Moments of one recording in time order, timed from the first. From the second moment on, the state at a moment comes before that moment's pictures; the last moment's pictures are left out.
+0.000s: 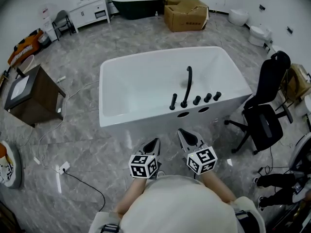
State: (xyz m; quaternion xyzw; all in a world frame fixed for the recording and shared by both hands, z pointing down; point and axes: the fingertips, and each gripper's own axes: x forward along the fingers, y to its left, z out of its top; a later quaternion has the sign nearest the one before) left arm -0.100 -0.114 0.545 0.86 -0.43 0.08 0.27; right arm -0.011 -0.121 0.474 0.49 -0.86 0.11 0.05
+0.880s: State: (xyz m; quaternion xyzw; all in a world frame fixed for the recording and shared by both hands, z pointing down) left arm -0.091 -0.170 0.572 0.84 -0.44 0.11 0.30; right arm 0.023 -0.202 0.499 0.52 -0.84 0.14 0.05
